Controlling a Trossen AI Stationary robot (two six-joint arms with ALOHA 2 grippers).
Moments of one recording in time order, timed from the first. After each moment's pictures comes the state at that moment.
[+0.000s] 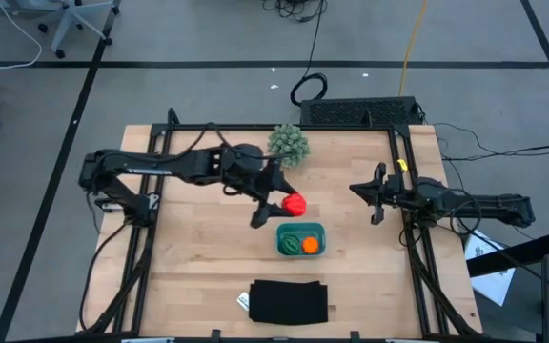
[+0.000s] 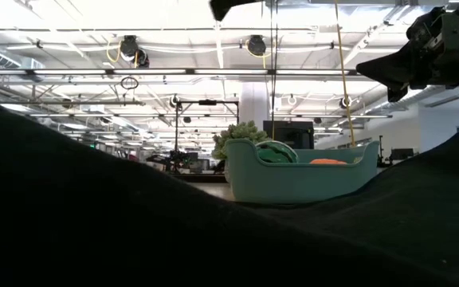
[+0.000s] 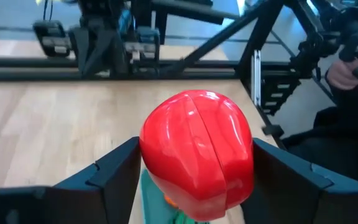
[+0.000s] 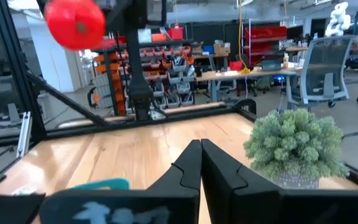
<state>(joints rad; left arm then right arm) 0.03 1.59 1.46 -0.34 0.30 -0.03 -0.08 0.18 0.02 0.24 0.10 0.09</state>
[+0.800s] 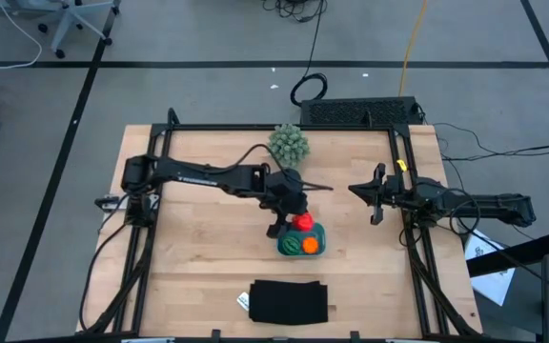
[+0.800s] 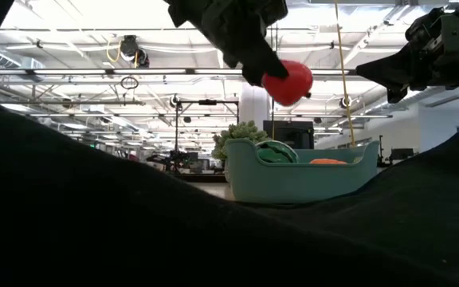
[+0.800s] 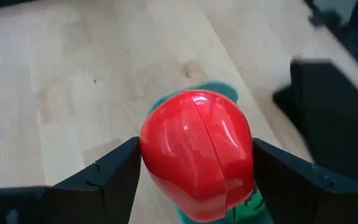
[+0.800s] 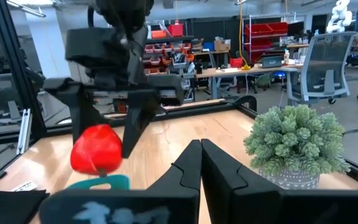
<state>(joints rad) 0.02 1.92 1.55 -0.44 0.31 0.27 -0.08 0.19 0.02 0.24 0.10 0.09</state>
